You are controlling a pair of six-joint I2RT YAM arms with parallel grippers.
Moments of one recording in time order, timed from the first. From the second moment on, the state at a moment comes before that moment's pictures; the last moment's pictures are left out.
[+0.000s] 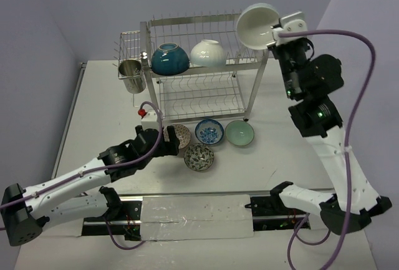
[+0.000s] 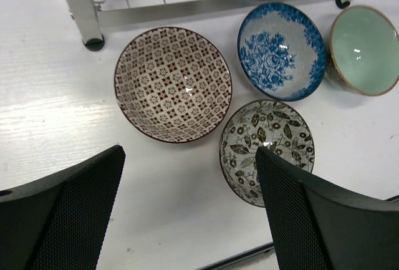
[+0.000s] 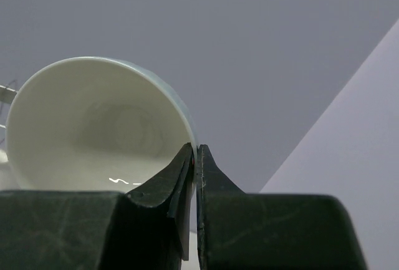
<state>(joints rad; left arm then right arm) -0.98 0.95 0.70 -0.40 -0.48 -0.69 0.48 1.07 1.54 -0.07 0.31 -0.60</state>
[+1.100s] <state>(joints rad) -0.96 0.81 0.66 -0.56 -0.62 -0.76 0.48 1.34 1.02 0.86 0.25 -1.28</state>
